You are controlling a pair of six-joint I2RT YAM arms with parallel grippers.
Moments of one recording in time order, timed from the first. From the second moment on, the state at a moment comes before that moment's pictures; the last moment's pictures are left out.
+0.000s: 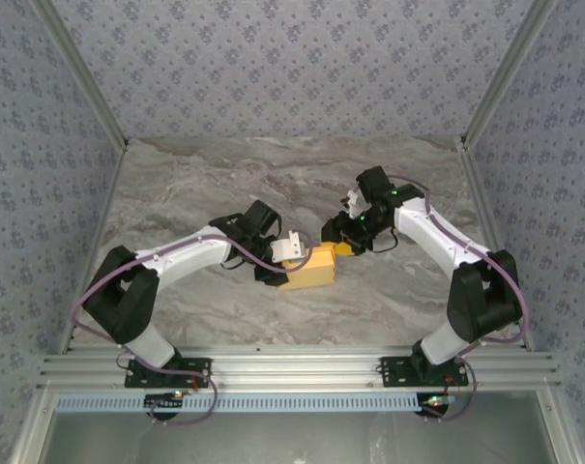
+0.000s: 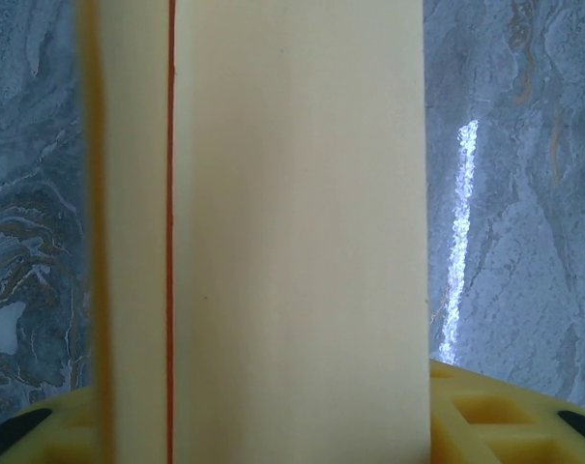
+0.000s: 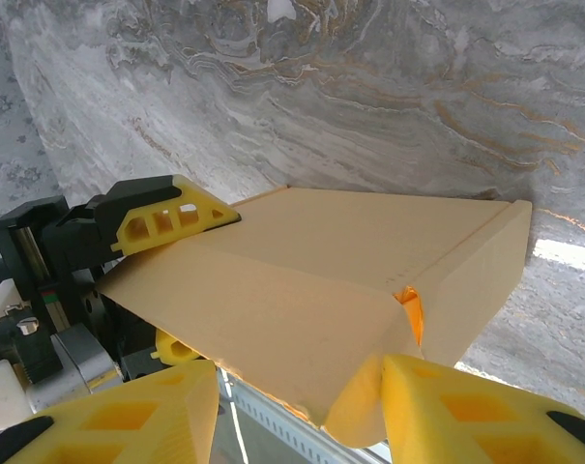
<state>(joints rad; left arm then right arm) -0.73 1.61 1.04 -0.58 0.37 0.65 0.39 1.56 1.22 -0.91 -0.66 0.54</state>
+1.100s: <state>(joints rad) -0.73 1.61 1.04 -0.59 0.36 0.66 0.40 1.59 1.29 -1.00 -0.63 0.49</state>
